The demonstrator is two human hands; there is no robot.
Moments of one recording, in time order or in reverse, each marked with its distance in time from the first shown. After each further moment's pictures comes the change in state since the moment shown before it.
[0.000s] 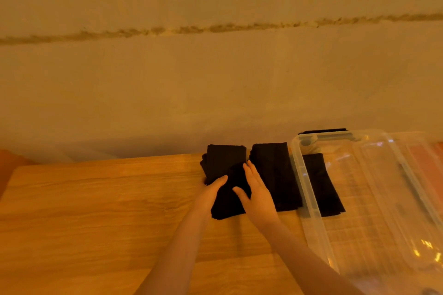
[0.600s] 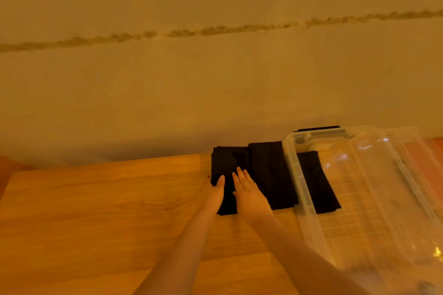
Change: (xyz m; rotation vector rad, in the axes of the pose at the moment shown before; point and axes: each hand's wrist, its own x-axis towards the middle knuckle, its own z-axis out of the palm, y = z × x) left_hand 0.017 -0.010 0.023 0.467 0.140 0.154; right_hand 0.017 0.019 0.012 -0.623 -0.298 -0.051
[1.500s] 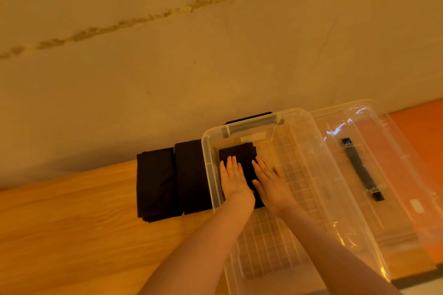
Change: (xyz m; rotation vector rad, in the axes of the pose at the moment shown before) left_hand -0.060 0.052 0.235 1.863 -0.011 0.369; right_hand -0.042 0.251 0.009 0.298 0.199 0.002
